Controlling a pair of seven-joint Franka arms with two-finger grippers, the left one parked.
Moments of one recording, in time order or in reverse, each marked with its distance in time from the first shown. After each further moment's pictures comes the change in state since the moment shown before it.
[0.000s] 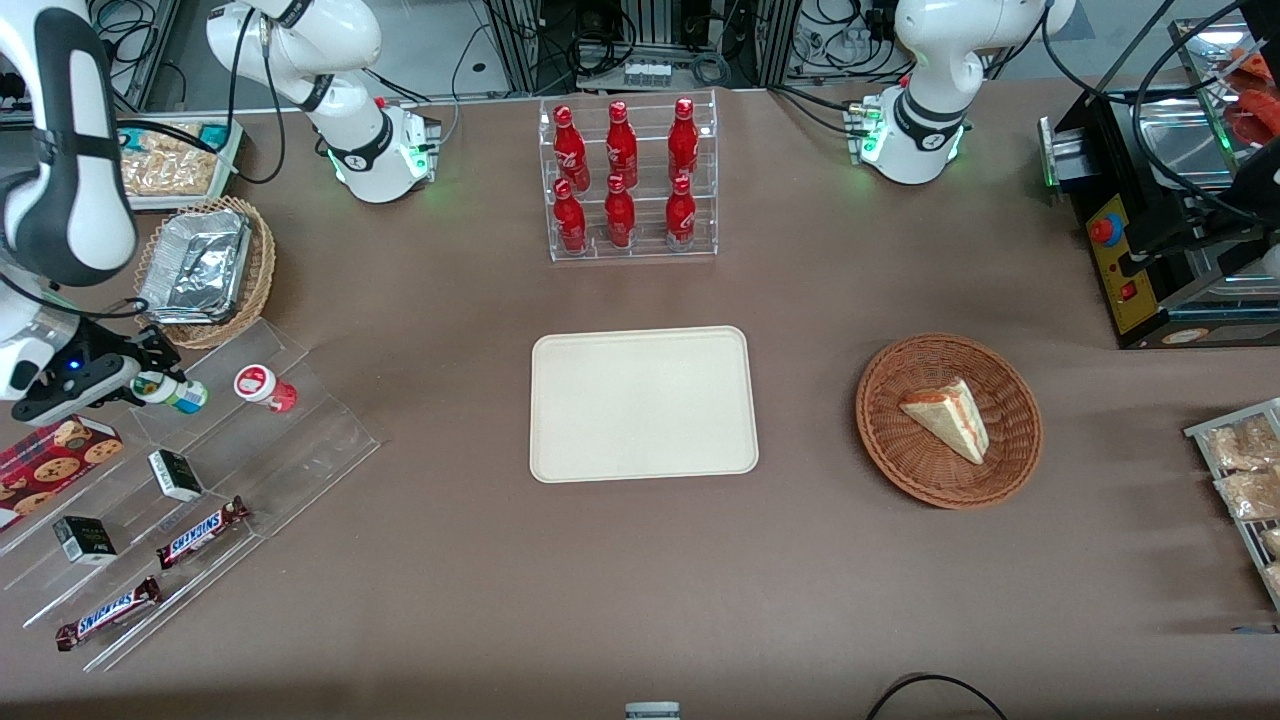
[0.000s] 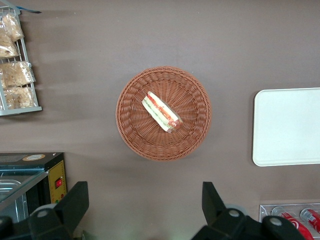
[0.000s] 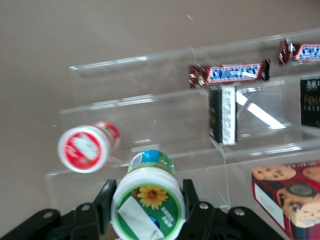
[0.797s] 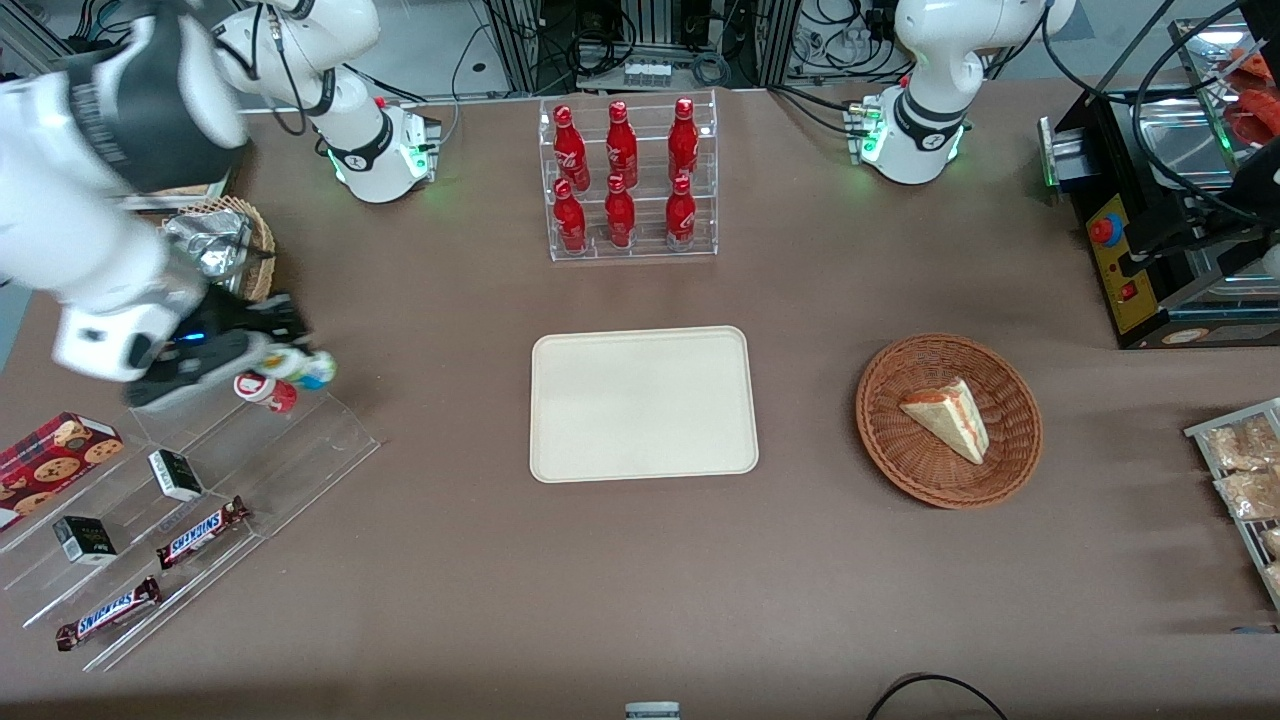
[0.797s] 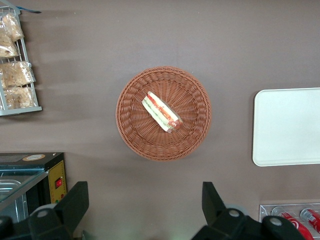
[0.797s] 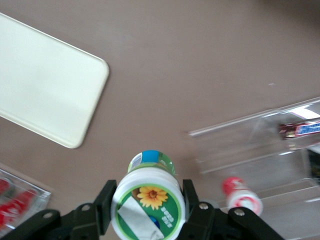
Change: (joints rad) arm 0.468 -0.003 0.024 0.310 0.015 -0.334 0.684
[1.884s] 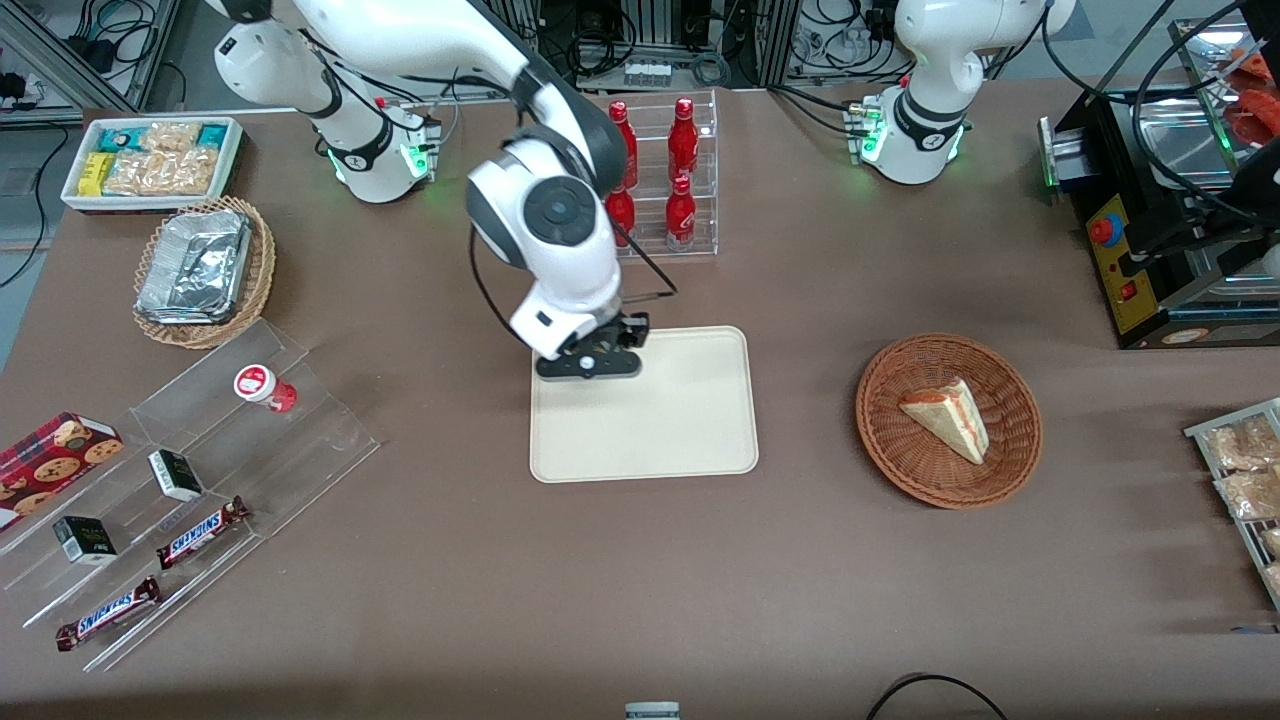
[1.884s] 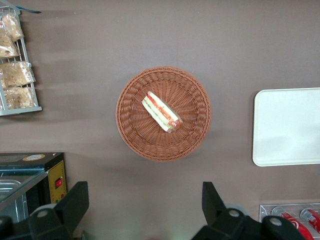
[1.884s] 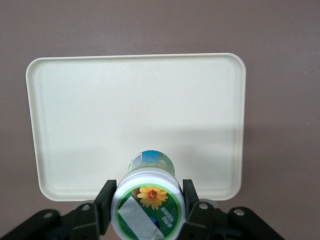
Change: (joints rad) arm 0.324 0.459 0.199 0.183 -0.002 0.288 0.939
